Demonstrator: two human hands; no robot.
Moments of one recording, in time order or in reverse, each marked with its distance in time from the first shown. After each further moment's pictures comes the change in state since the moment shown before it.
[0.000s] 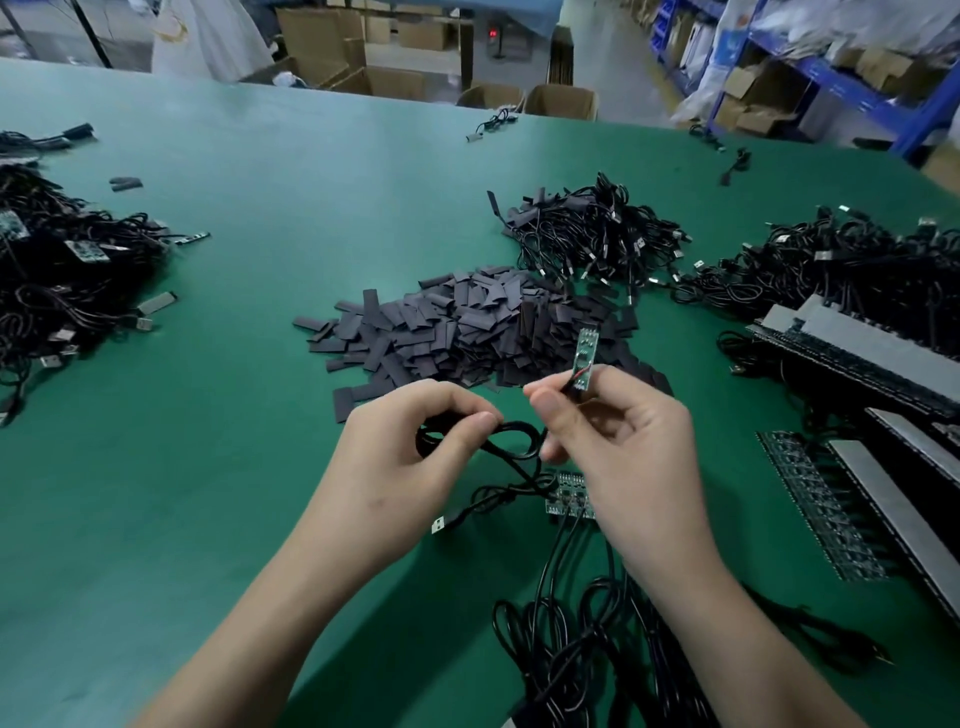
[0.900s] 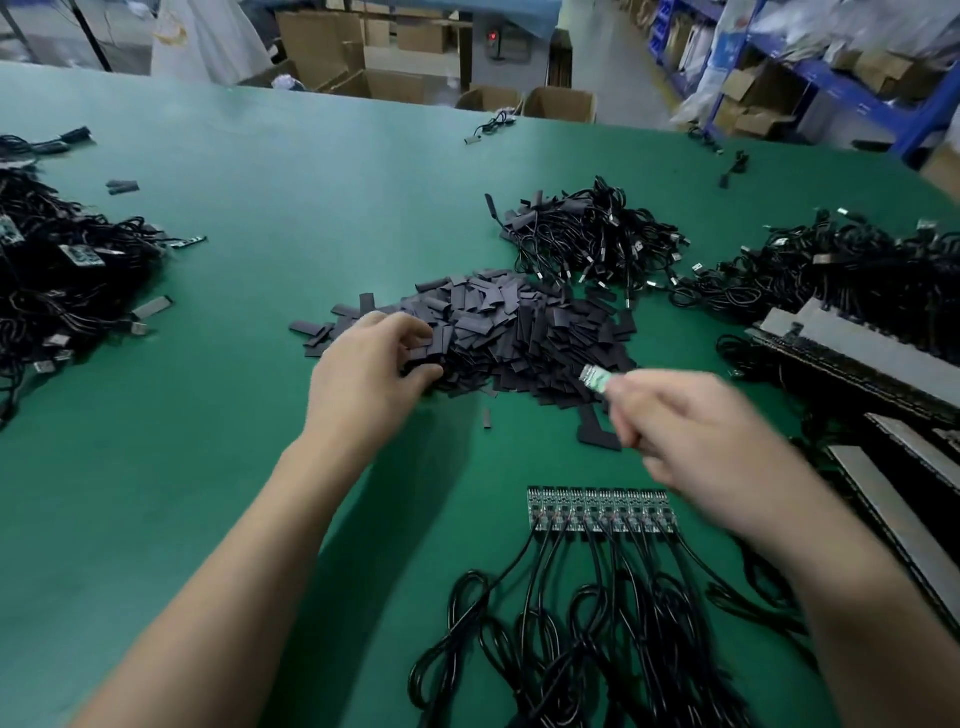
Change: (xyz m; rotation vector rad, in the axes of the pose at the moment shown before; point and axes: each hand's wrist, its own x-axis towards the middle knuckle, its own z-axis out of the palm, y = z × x) left_hand 0.084 -0.058 -0.002 0.474 0.106 -0.055; right_hand 0.024 -0.020 -0.063 -0.488 -0.347 0.125
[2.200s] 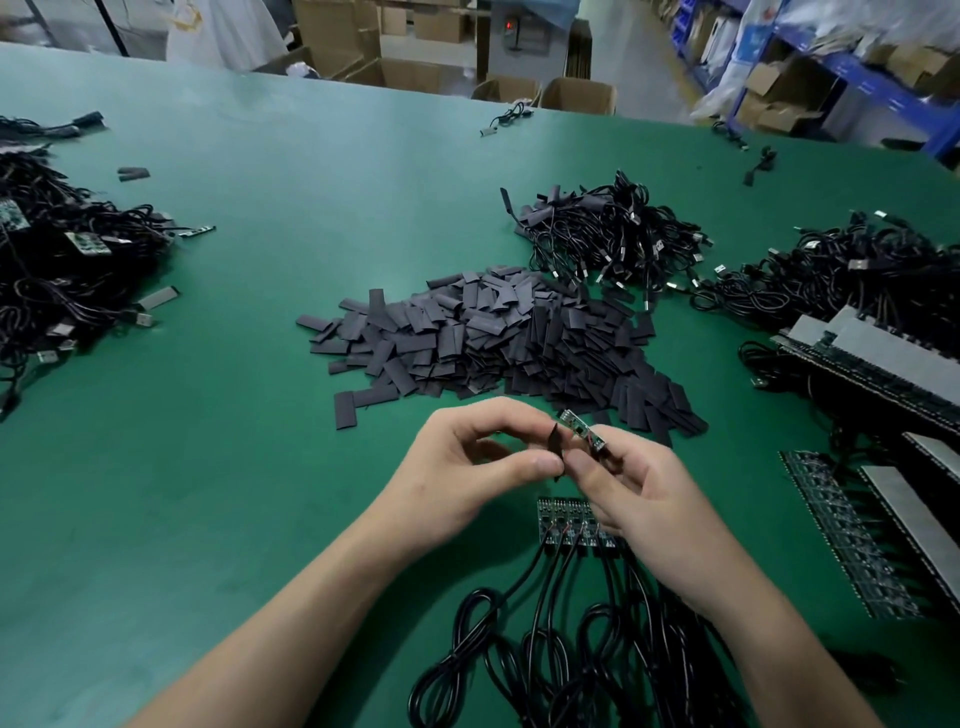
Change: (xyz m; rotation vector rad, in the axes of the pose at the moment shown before) left_hand -0.060 0.033 0.031 -1.104 -0.390 0.156; right_hand 0.003 0.041 0.058 0.391 -0.059 -0.003
